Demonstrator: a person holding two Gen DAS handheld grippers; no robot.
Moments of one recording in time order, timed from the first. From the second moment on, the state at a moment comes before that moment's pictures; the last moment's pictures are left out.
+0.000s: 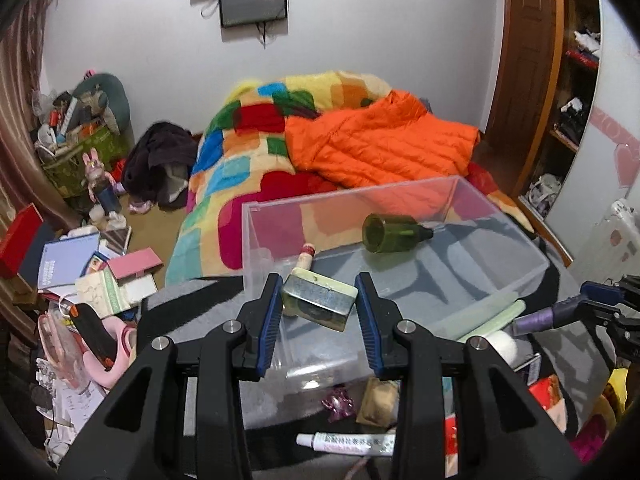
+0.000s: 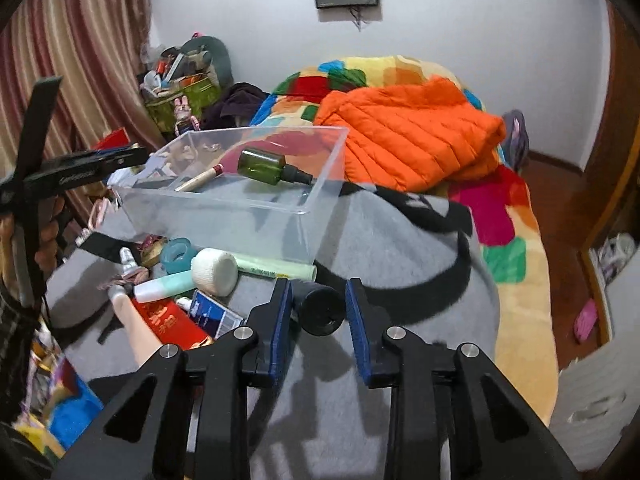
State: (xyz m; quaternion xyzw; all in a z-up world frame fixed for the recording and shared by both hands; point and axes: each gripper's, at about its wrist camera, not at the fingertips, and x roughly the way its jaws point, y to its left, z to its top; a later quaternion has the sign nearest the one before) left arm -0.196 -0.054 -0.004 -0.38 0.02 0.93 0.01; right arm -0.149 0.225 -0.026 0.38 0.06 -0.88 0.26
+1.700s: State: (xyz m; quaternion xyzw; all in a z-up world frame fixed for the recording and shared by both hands) left arm -0.135 -0.031 -0.005 -0.36 0.06 0.93 0.04; right arm -0.256 0.118 -0.024 0.43 0.07 -0.85 0.29
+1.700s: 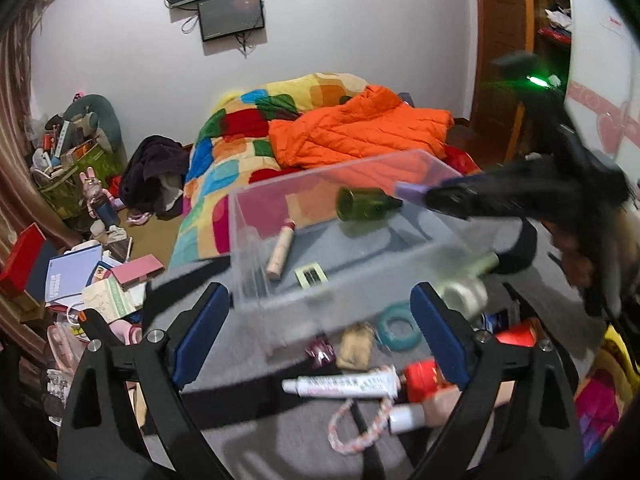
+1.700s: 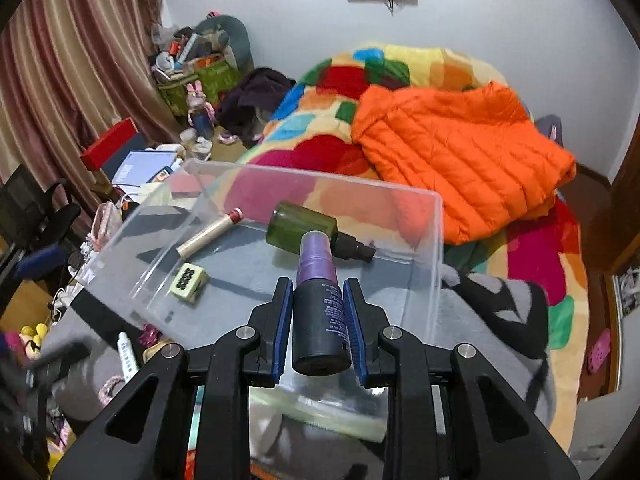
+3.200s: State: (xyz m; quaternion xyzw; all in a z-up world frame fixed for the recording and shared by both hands) left arm -0.072 -0.035 -0.072 -0.36 0.09 0.93 0.06; right arm -0.166 0.124 -0.058 0.45 0.07 -0.83 0.31
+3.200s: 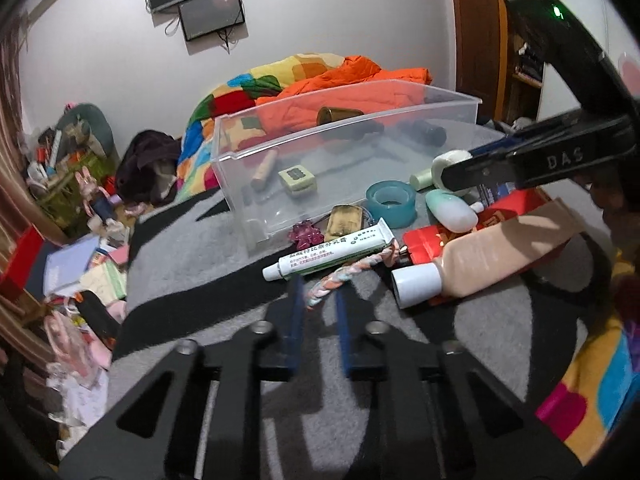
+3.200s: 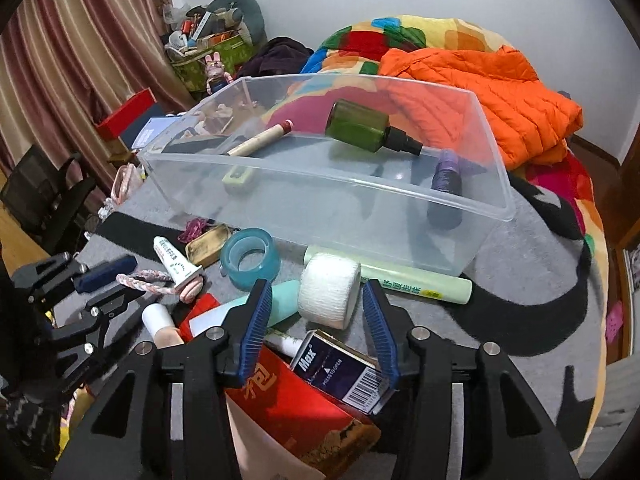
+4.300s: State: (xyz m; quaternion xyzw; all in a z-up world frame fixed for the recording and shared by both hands) left arm -0.088 -0.079 0.020 -0.29 -0.05 0.95 0.04; right arm -0.170 0.145 0.009 0.36 0.00 -0.88 0.31
